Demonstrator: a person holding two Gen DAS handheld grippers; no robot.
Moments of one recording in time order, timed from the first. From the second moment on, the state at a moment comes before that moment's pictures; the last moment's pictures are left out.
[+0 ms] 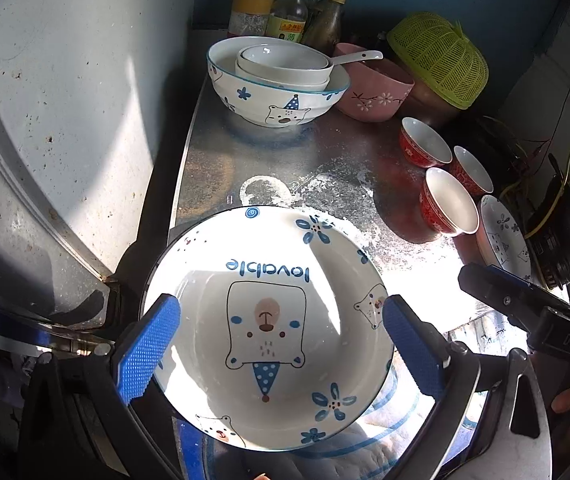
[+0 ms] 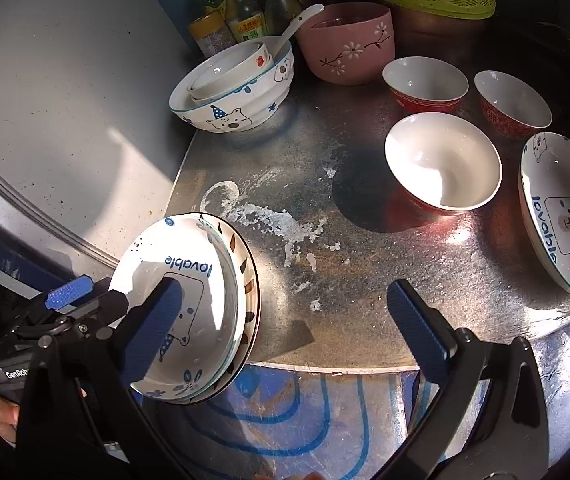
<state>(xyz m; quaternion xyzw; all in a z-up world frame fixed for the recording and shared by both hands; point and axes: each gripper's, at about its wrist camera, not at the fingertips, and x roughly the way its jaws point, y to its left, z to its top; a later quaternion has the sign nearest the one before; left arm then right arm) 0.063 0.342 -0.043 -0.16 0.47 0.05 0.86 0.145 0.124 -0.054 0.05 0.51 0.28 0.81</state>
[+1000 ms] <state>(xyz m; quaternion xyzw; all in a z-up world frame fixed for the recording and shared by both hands) 0.171 0.110 -0.040 -0.14 0.49 -0.04 0.86 0.199 -0.148 -0.051 0.18 0.48 0.14 0.85</state>
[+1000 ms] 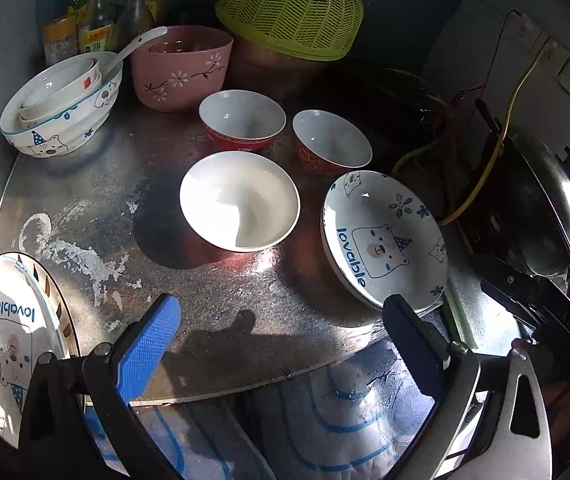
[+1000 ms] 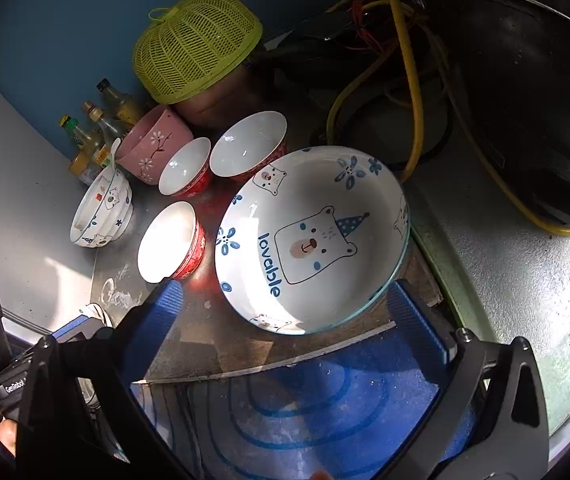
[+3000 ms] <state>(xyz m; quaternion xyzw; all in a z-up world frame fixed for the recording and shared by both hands) 0.240 0.082 -0.124 -0.20 0.57 -0.06 0.79 0.246 -0.174 -0.125 0.16 0.54 0.14 0.81</state>
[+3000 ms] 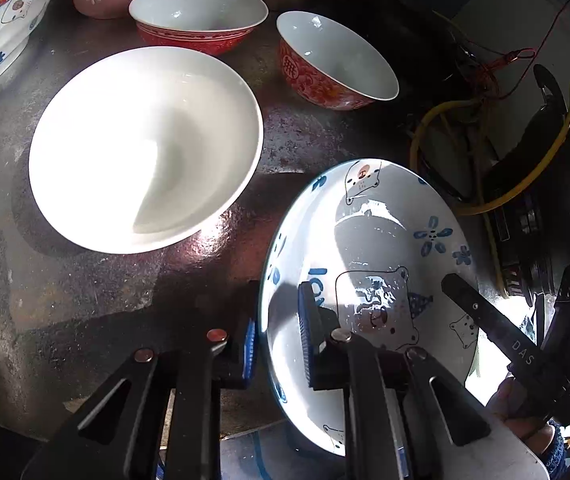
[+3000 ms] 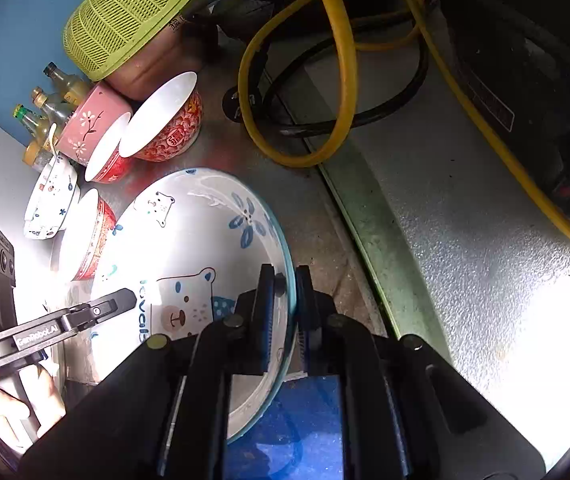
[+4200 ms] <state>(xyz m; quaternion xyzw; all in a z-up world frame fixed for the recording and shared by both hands) 0.127 0.196 -0.055 -0.21 0.51 -0.01 0.84 0.181 -0.056 -0.049 0.08 0.50 0.23 0.83</state>
